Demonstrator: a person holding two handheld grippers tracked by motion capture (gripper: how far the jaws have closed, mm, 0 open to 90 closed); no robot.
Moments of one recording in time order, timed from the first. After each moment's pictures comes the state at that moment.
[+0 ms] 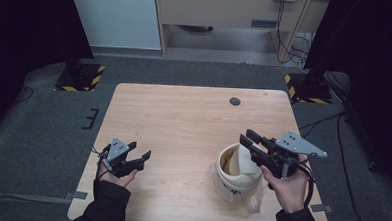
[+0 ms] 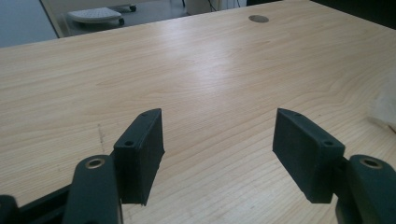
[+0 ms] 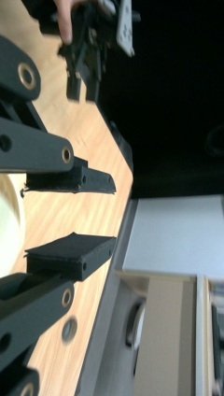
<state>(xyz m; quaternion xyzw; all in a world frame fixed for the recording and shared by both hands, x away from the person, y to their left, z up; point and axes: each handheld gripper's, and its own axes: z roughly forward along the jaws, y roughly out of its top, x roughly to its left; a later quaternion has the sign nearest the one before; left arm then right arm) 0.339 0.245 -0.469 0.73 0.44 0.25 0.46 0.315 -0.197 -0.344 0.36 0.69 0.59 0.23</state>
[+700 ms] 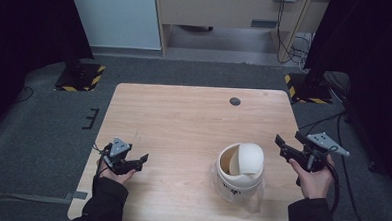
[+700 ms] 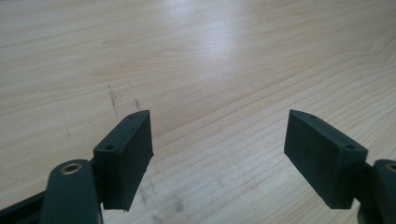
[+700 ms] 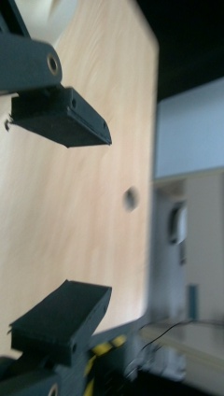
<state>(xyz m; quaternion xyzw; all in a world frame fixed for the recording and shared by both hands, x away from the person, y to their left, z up) 0.356 0.258 -0.493 0.76 0.46 0.23 0.40 0.362 -0.298 -0.415 0.52 0.64 0.48 0.31</state>
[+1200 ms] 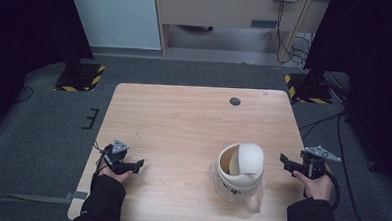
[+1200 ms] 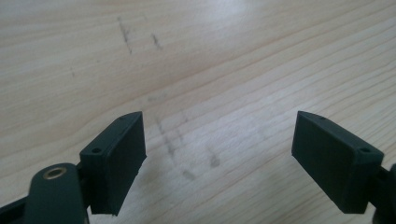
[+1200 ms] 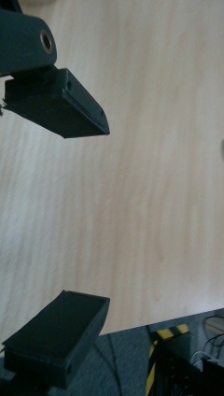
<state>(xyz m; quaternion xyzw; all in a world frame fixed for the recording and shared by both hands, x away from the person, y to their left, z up) 0.368 0.273 -0.518 0.79 0.49 0.19 0.32 0.377 -0.343 -0.501 0.56 0.68 0.39 0.27</state>
